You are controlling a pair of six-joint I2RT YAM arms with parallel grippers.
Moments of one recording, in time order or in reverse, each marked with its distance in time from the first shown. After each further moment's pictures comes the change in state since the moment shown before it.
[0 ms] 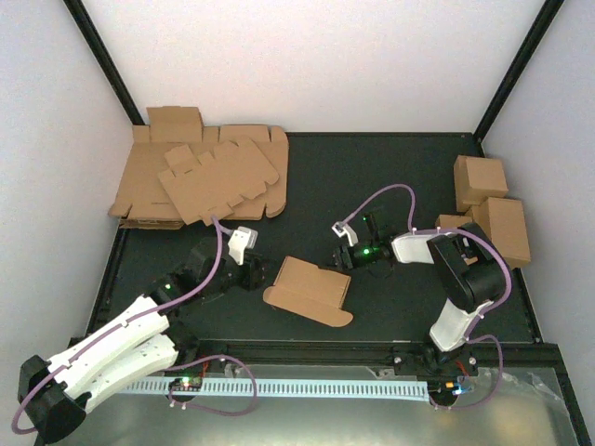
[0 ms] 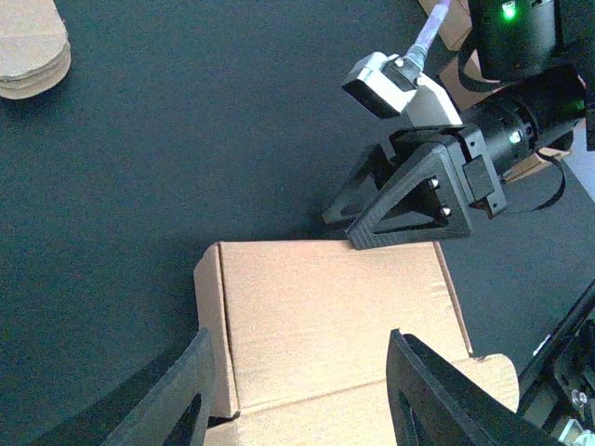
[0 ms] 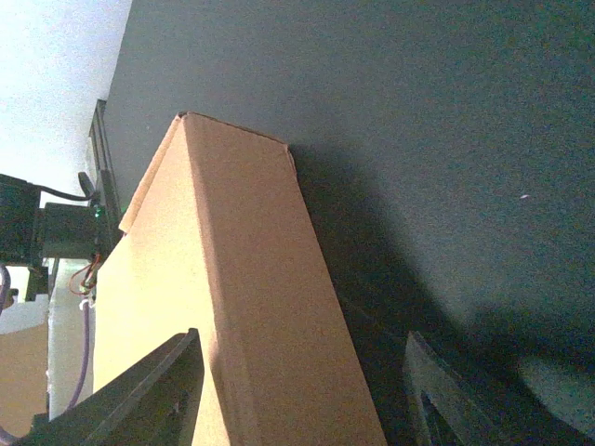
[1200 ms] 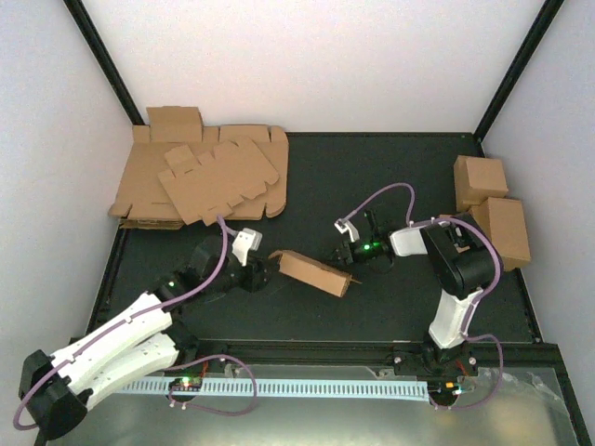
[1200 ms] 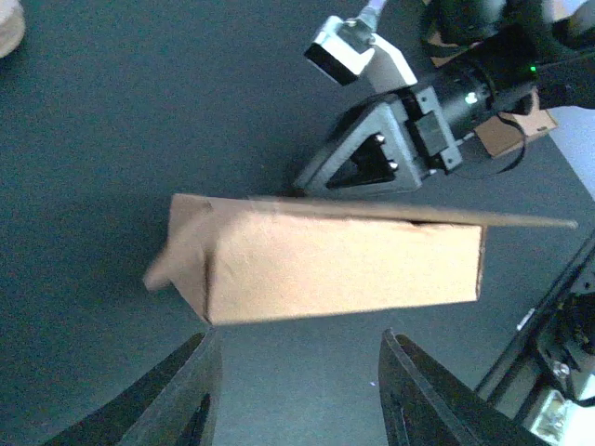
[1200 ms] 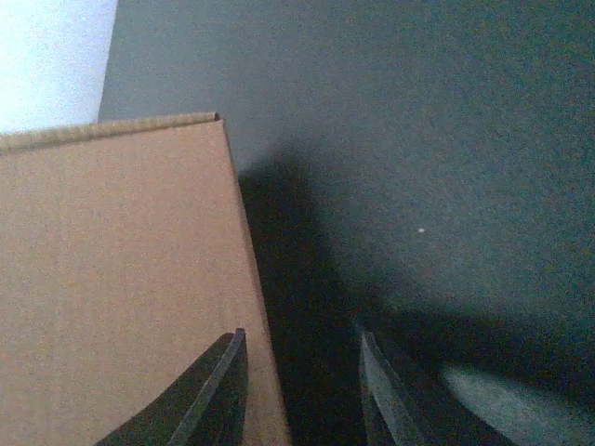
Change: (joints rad) left arm 0.000 0.031 0.000 0.003 0.044 0.006; right arm -0.041 0.090 0.052 0.015 -0.023 0.014
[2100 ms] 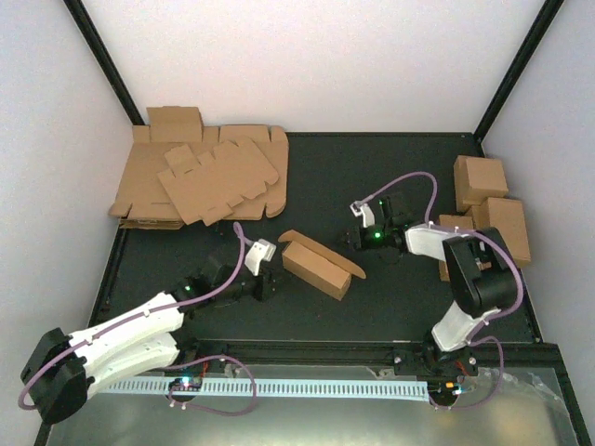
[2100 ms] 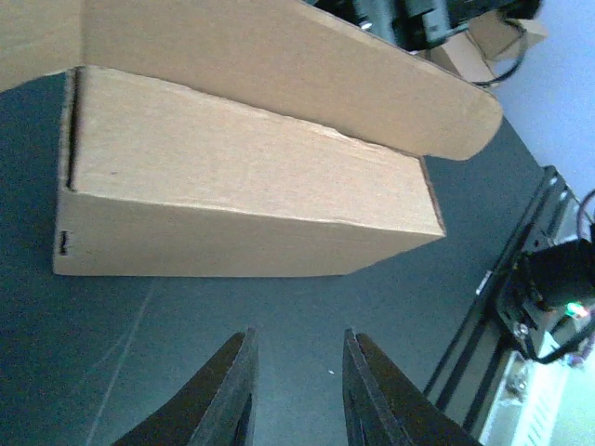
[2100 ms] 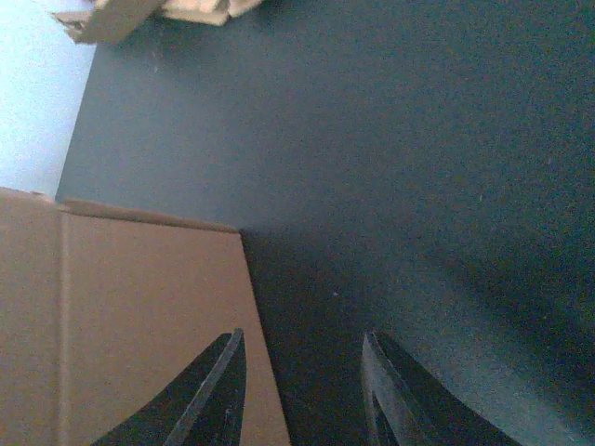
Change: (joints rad) left arm -0.071 0.104 -0.131 0.275 0.122 -0.033; right arm -0.076 -0.125 0.006 -0.036 0.145 0.043
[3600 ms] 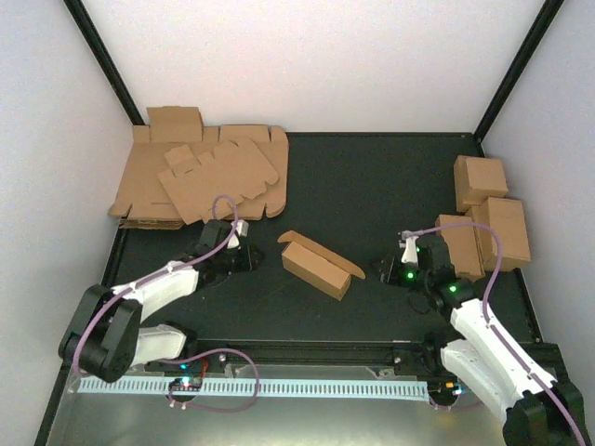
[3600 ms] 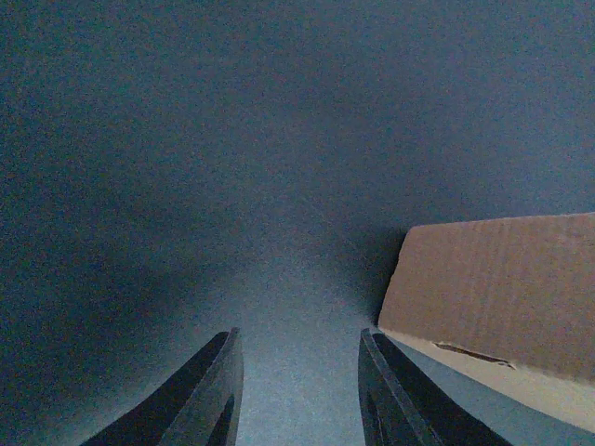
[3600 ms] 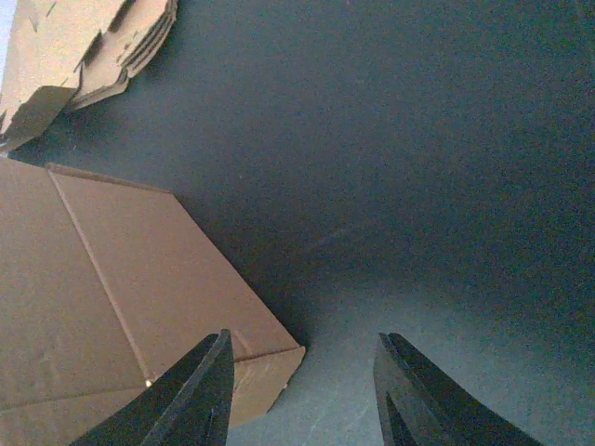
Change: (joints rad) left arm 0.411 0.350 0.073 -0.015 -0.011 -0.047; right arm 0.000 -0.946 -0.361 -0.394 0.447 0.285
